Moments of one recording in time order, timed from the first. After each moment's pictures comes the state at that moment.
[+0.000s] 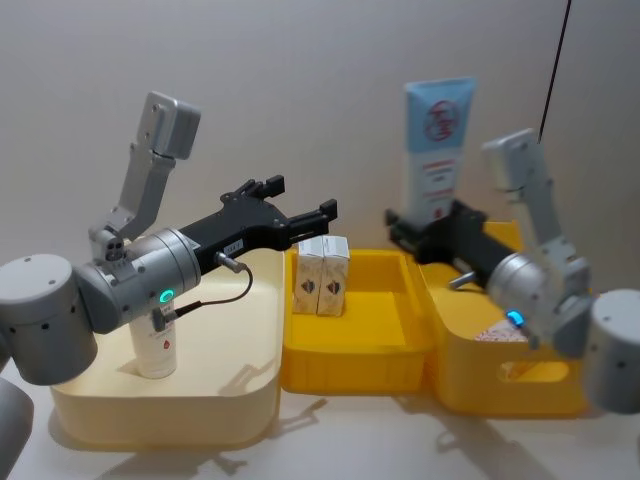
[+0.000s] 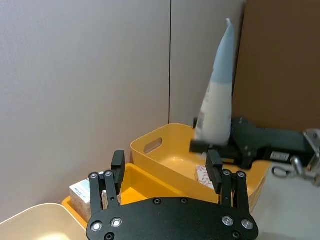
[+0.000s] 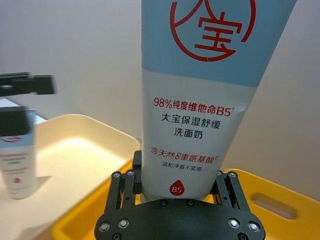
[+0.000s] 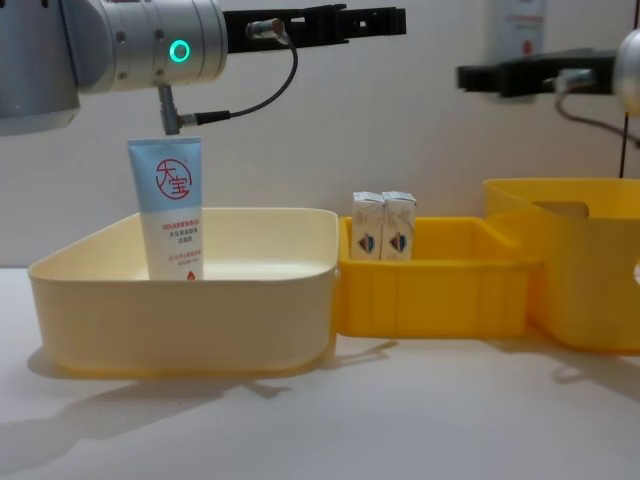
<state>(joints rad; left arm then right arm) -0.77 0.18 0.40 -1.22 -0.49 0.21 -0.54 0.64 0.28 -0.31 -1.34 0.24 0.25 0.29</state>
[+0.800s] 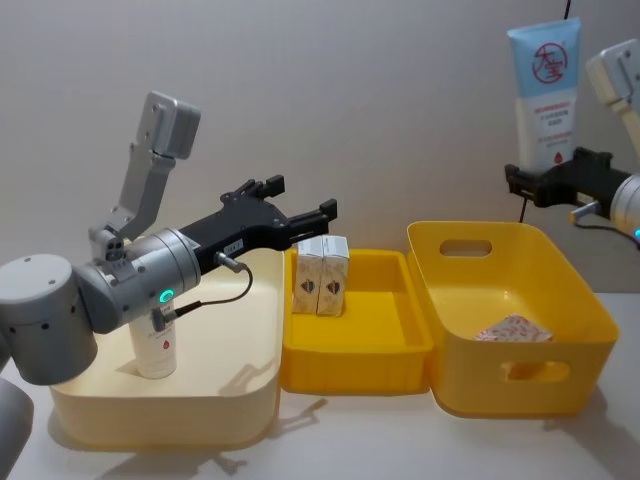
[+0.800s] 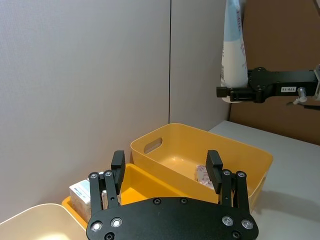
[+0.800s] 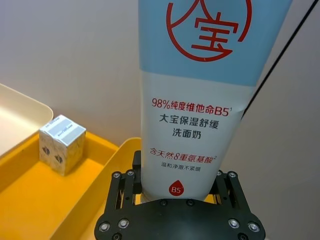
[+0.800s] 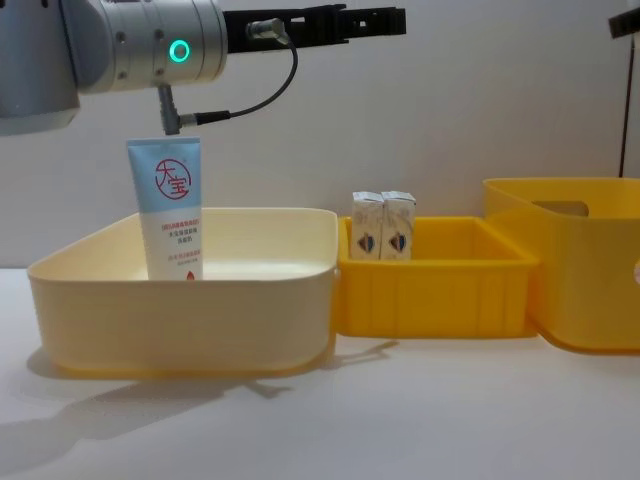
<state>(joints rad) -0.77 0.18 0.40 -1.22 -0.49 0.21 -0.54 0.80 0.45 -0.26 -1.33 0.17 0.56 0.34</state>
